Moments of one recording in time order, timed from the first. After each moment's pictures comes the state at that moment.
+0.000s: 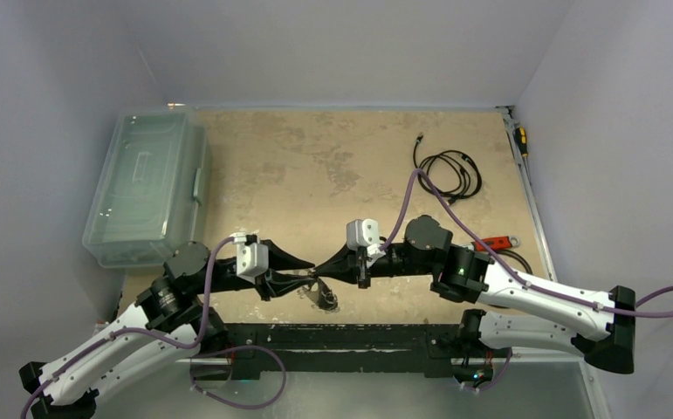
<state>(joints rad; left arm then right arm) -0.91 0.45 0.58 -0.08 0.53 -0.02 1.16 0.97 0.85 0.06 -0.41 -0.08</state>
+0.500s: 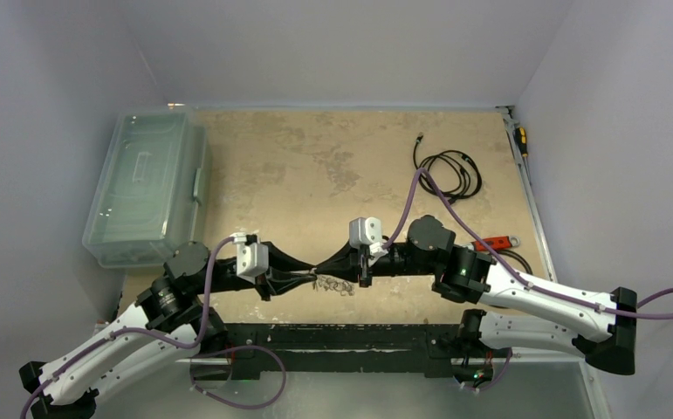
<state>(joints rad) -0.91 0.46 0.58 -0.07 0.52 -0.02 1.16 0.95 0.84 0.07 -0.39 -0.07</state>
